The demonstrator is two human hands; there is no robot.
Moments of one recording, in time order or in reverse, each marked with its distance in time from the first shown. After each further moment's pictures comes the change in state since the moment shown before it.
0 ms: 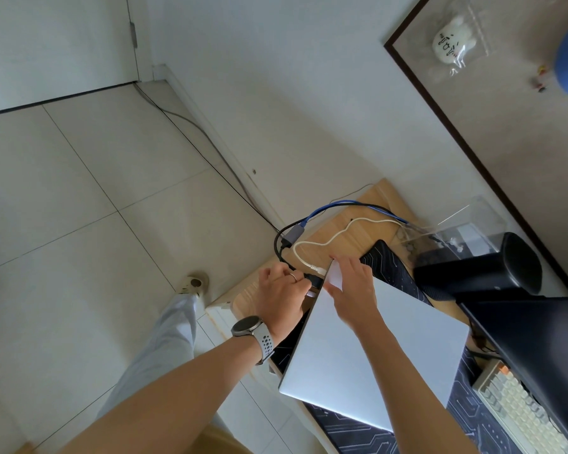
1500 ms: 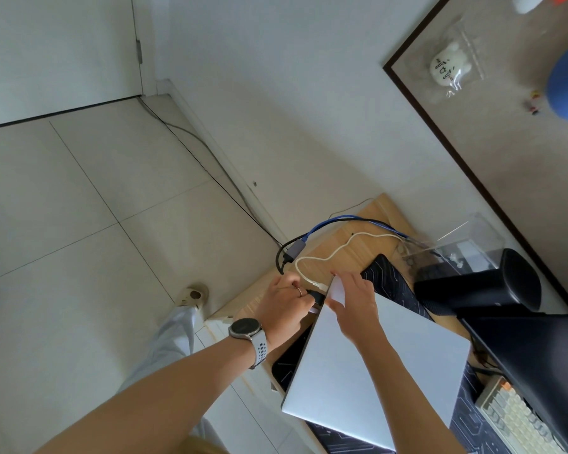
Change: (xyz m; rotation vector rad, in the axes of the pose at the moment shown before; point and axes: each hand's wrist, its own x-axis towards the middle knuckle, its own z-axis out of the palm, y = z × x) left_hand 0.014 -0.013 -0.020 0.009 -0.179 0.255; right_hand 0.000 -0.003 -0.002 0.031 -0.008 -0.007
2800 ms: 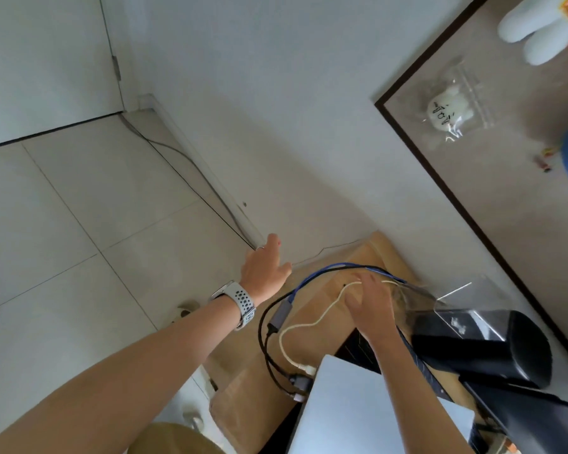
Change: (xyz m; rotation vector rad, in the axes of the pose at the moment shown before) left_hand 0.166 -0.101 -0.037 -0.446 0.002 -0.495; right_hand 0.137 0.023 -0.055 0.017 0.080 0.124
